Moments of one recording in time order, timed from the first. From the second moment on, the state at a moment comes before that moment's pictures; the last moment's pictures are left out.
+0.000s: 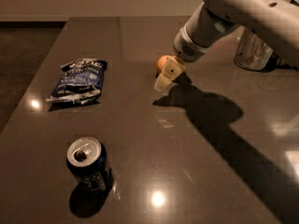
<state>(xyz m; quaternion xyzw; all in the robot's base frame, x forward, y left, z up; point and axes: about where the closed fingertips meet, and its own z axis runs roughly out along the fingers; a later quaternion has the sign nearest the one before) 0.624 -0.080 0.880 -0.51 0.82 0.08 0.26</state>
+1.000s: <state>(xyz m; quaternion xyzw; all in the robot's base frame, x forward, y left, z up) 0.650 -0.071 0.867 -0.50 0.82 0.09 0.25</state>
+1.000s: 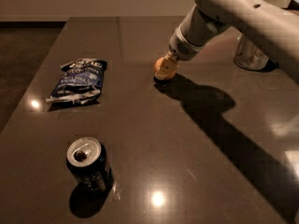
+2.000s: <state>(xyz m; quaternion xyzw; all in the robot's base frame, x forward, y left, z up) 0.574 -0.075 0.904 -0.57 0.77 0.12 0.26</state>
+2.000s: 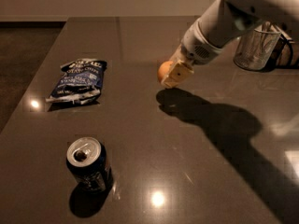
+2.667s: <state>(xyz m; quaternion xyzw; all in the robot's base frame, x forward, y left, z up) 0.489 -0.085 0.926 -0.62 0.72 0.15 0.27</state>
